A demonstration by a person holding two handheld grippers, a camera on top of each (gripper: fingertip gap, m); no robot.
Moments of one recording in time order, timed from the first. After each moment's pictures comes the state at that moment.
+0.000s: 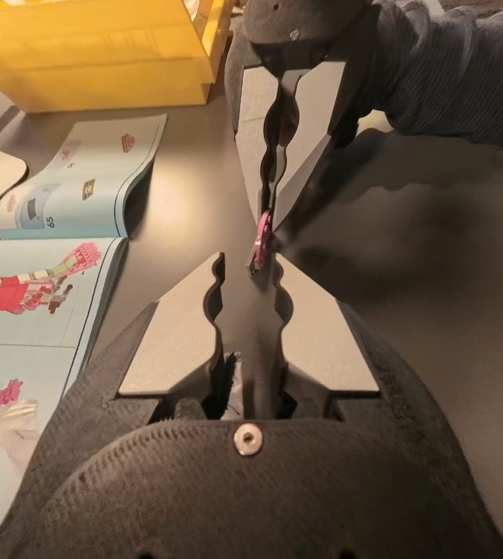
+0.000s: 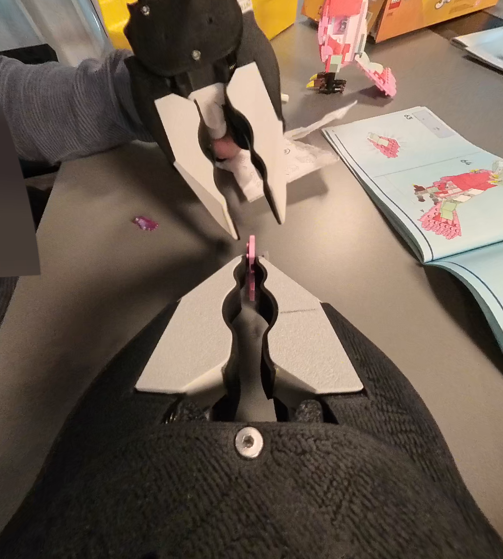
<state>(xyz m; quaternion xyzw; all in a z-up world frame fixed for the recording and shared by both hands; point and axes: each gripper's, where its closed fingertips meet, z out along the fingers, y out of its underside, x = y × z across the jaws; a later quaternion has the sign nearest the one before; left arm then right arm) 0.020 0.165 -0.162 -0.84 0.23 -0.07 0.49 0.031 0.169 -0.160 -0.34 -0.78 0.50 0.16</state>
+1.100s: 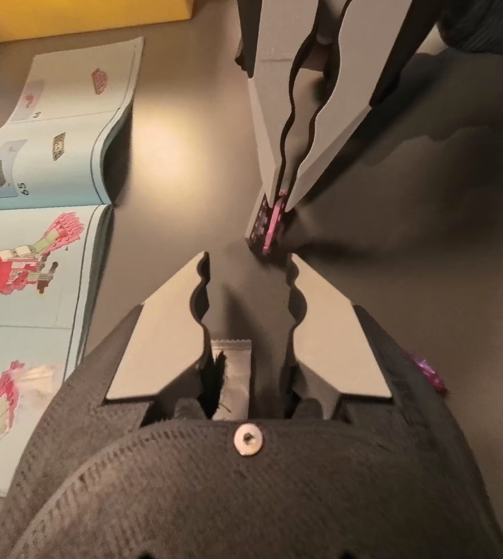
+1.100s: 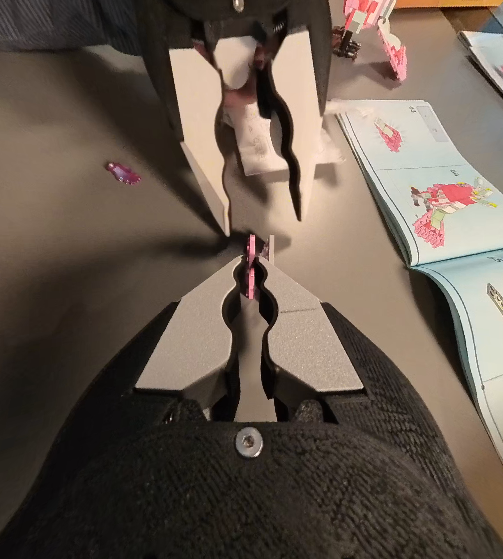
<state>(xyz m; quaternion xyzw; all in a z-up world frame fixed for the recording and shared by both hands) 0.014 0.159 -0.188 -0.88 0.25 -0.04 0.40 0.037 0.166 -0.177 -0.29 -0.84 0.40 0.23</state>
